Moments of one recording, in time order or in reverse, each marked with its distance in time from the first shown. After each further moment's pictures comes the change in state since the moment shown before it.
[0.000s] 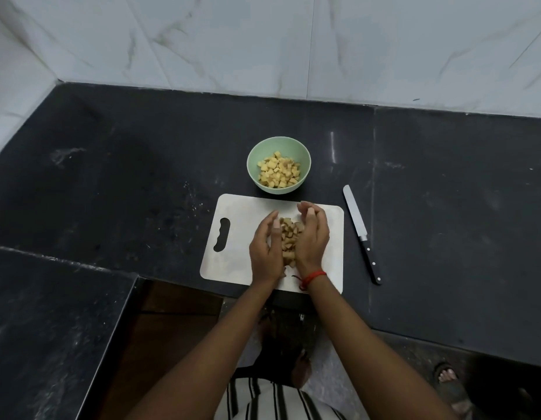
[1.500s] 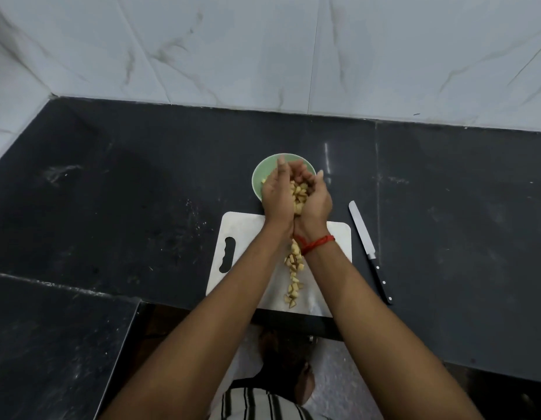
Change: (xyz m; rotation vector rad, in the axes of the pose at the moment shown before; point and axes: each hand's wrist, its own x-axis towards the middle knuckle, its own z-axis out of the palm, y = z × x) left_hand 0.103 0.118 0.024 -0.775 -0.049 -0.283; right_hand 0.064 -0.080 0.066 0.495 0.025 0.395
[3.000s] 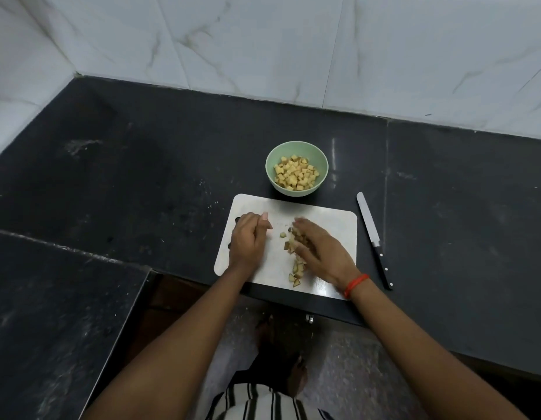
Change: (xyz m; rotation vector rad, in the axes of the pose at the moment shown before) left_hand -0.027 -0.055 -0.173 1.030 -0.040 0.565; right_hand -0.026 0.027 -0.141 -1.495 -0.787 -0.563
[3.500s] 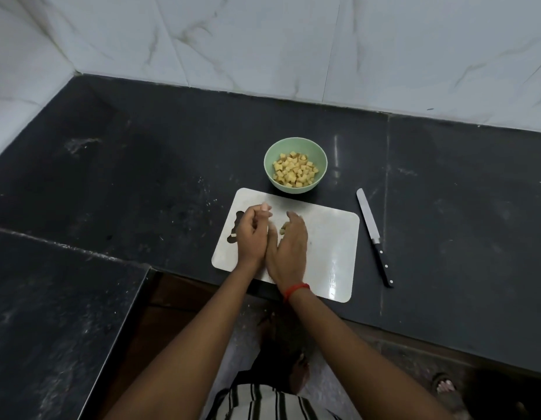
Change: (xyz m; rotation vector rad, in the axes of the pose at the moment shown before) left_hand 0.000 0.021 0.016 -0.376 0.033 -0.327; right_hand 0.024 -0.065 0.086 0.193 0.558 0.347
